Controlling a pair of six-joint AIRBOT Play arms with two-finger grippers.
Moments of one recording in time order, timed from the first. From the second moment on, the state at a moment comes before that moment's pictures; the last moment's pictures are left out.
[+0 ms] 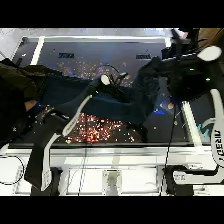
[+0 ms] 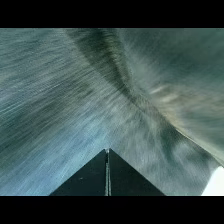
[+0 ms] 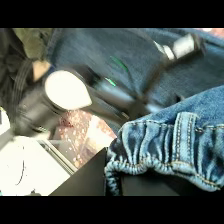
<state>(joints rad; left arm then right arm) -0.50 -2.15 2.01 0.79 -1.19 -1.23 0.06 -1.46 1.59 -0.69 1.27 1.35</state>
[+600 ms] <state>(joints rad) 0.09 -1.80 2.01 0.81 -1.59 -1.23 0.57 -1.83 1.59 -0.70 0.71 1.57</state>
